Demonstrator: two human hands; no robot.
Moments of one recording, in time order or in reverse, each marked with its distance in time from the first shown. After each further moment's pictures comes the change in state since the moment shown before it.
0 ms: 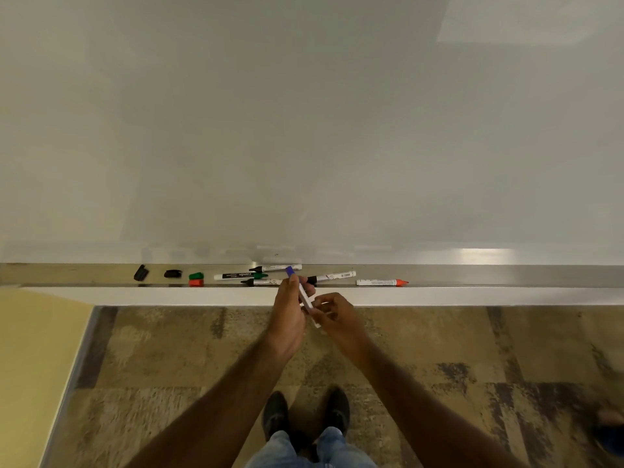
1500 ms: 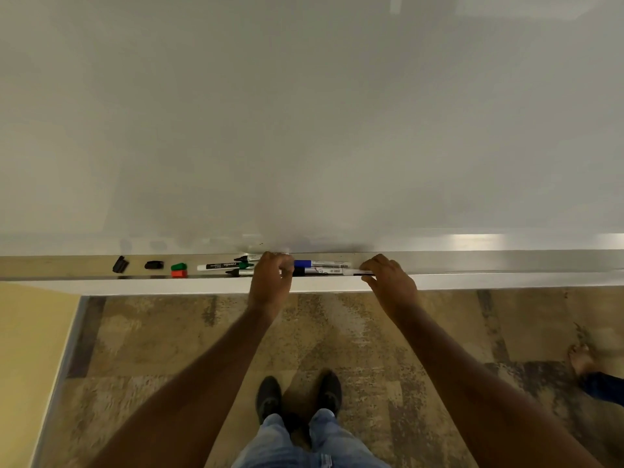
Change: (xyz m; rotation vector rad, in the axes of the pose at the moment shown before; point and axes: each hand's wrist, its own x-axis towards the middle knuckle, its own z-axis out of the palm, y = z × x) left_hand 0.056 0.009 -0.013 1.130 0.059 0.627; right_hand 0.046 0.019 -0.126 -0.981 0.225 -0.251
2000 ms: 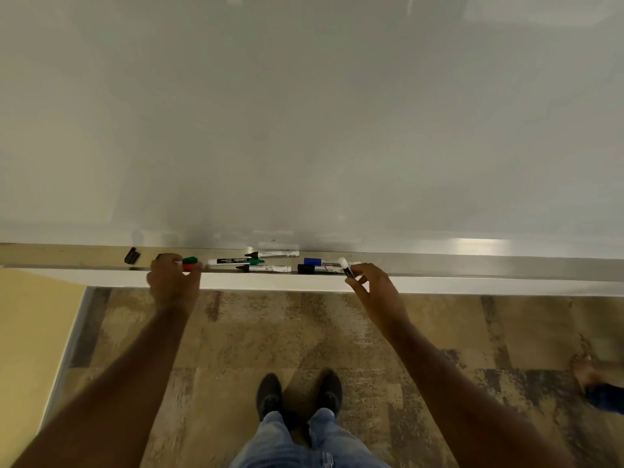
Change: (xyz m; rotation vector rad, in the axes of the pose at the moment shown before) left_hand 0.003 -0.125 -0.131 0.154 0.355 -0.450; right_hand -0.017 -0.042 0.022 0.415 0.043 0.002
